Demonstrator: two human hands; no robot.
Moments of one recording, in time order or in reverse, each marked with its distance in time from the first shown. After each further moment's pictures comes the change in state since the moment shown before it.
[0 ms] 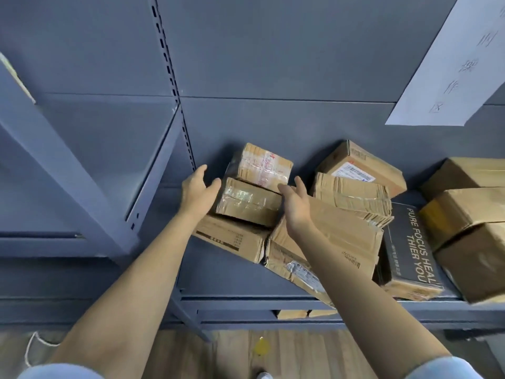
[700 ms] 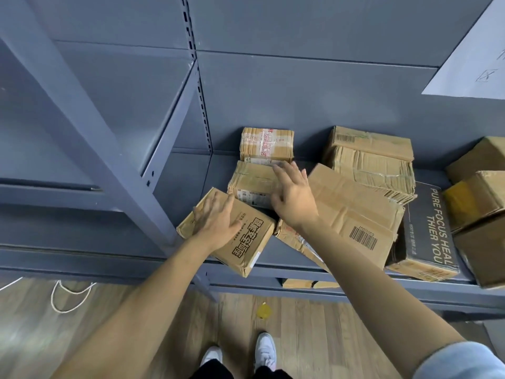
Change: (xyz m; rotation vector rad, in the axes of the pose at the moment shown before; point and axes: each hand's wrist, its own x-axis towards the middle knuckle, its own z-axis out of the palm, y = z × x) left_hand -0.070 -0.092 0.041 0.643 -0.377 0.095; right_hand -0.032 0.033 -0.003 -1.140 -0.212 -0.673
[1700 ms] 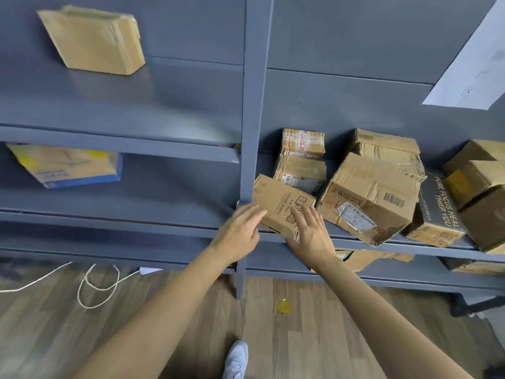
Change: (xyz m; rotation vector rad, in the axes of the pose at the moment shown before) left_hand -0.168 -0.092 -0.025 -0.156 0.268 0.477; right_hand -0.154 -0.112 0.065 -0.234 -0.167 0.107
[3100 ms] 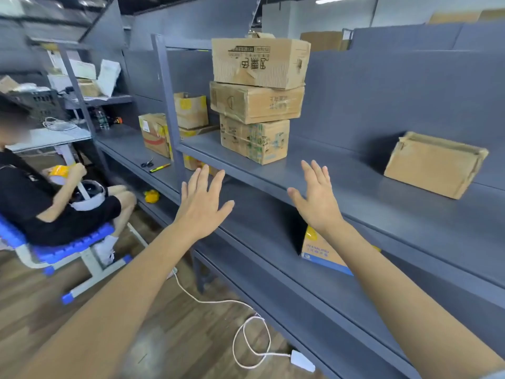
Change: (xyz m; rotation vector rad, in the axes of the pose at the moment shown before) left_hand -0.317 -0.381 -0.445 0.478 0.508 -0.840; right_hand 0.156 -0.665 0.012 0.453 0.095 -0.654
